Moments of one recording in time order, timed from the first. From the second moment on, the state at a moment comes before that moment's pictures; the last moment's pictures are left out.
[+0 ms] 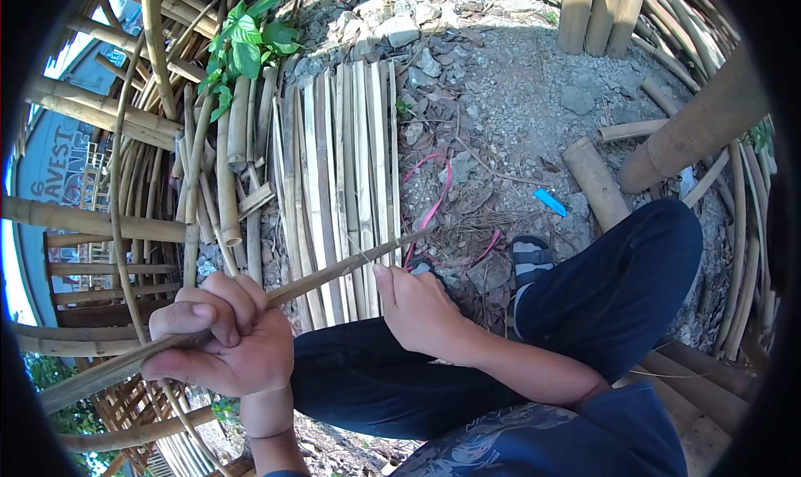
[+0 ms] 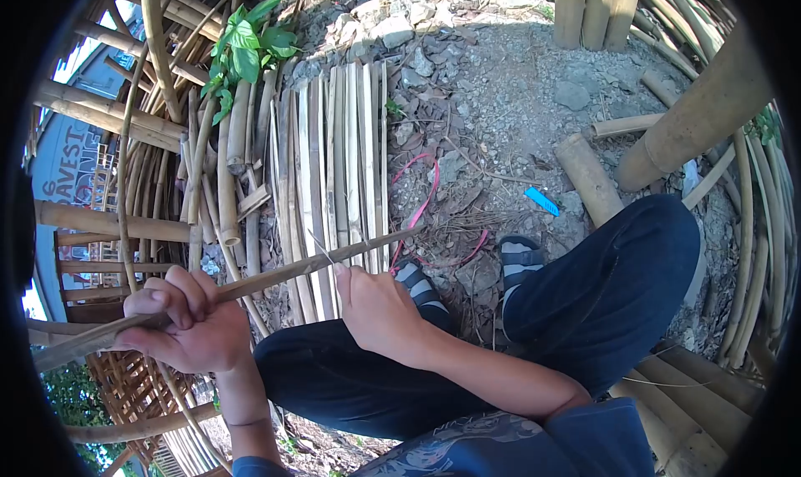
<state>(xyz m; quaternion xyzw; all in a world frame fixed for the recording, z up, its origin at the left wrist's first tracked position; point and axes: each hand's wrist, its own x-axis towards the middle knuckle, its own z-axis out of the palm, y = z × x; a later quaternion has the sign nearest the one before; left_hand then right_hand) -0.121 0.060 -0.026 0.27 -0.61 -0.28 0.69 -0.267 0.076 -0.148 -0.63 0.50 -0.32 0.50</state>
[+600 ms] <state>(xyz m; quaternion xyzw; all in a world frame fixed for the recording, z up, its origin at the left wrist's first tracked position) -0.120 0.053 -0.023 0.26 -0.62 -0.28 0.69 -0.267 0.079 -0.184 -0.48 0.51 -0.44 0.56</state>
